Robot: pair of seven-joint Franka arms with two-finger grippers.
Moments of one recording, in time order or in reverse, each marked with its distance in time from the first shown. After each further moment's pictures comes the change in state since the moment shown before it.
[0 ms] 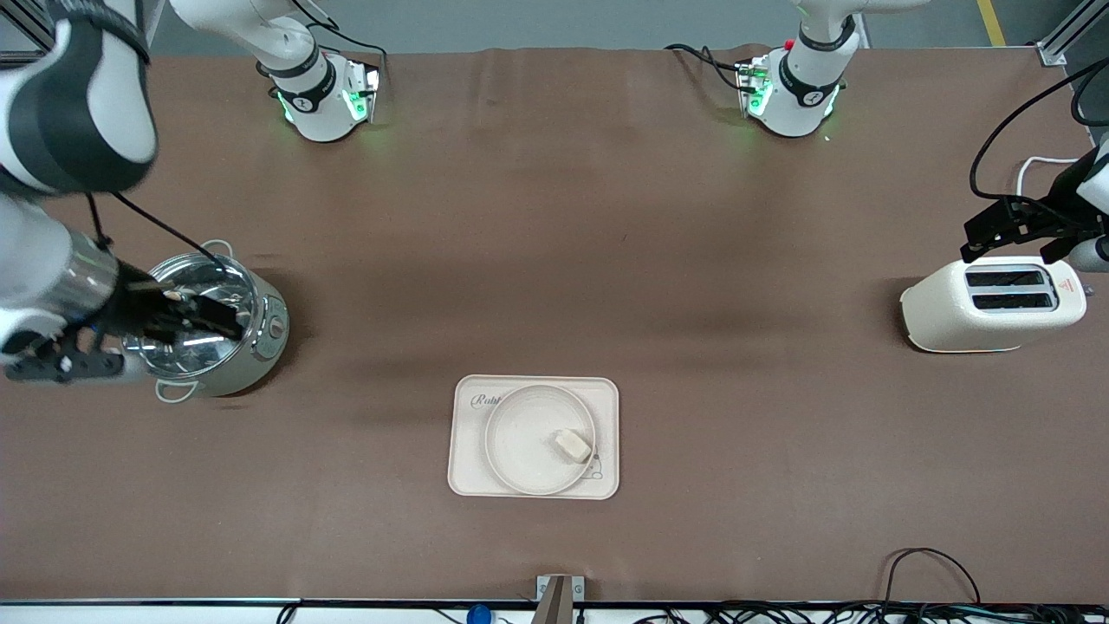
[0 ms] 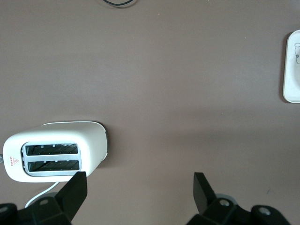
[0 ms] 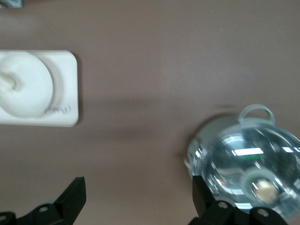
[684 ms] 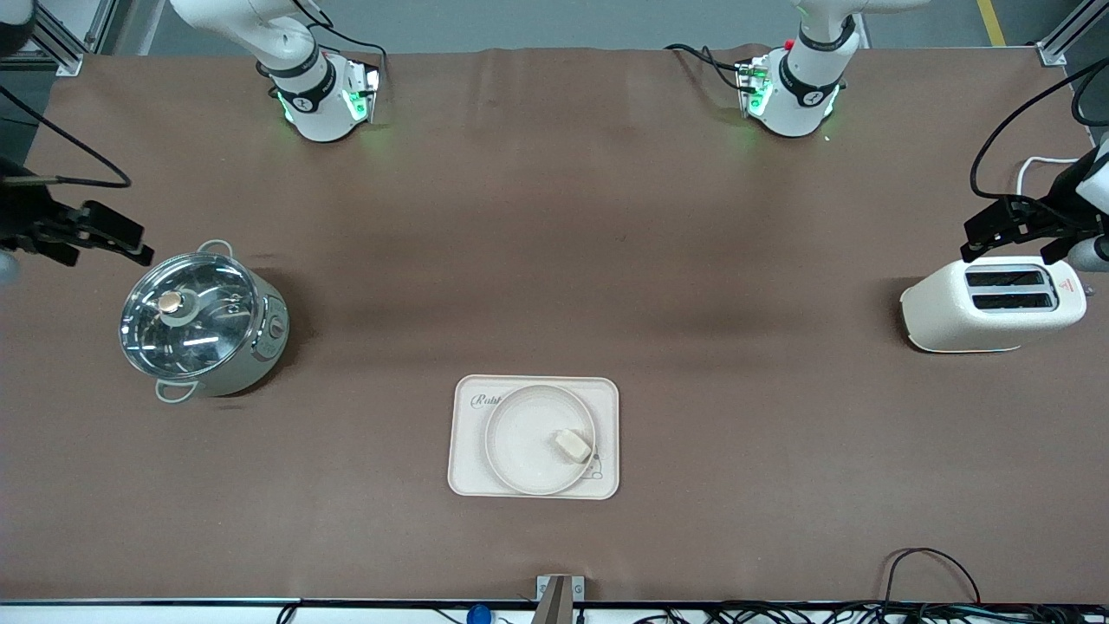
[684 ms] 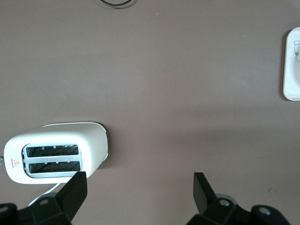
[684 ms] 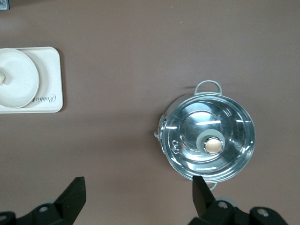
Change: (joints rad) left arm 0.001 0.000 0.001 0.000 0.000 0.000 0.025; right arm -0.077 -0.178 0.002 -0.056 -0.074 -0.064 -0.007
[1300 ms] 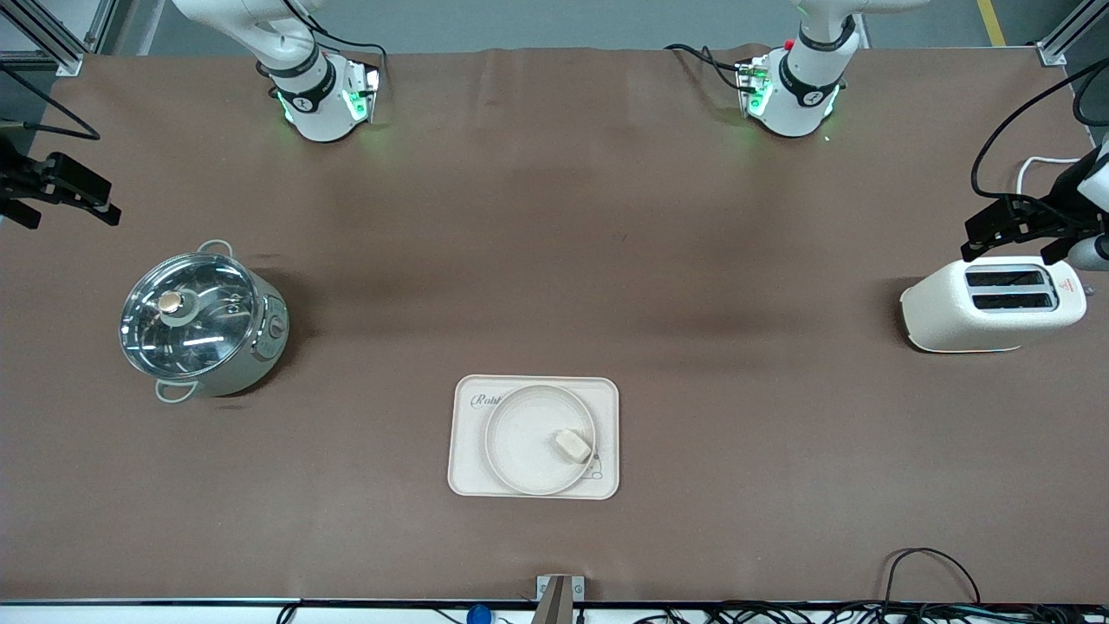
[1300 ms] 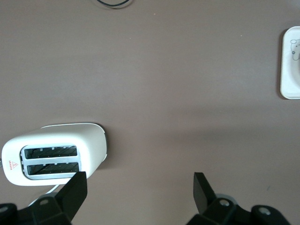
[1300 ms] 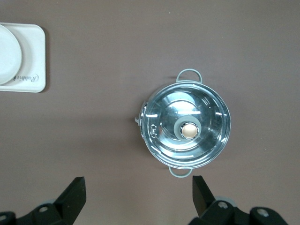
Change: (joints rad) left arm 0.002 0.000 0.001 0.000 -0.016 0.000 0.006; right arm -0.165 -0.110 0.155 -0.124 -0.082 -0.004 -0.103
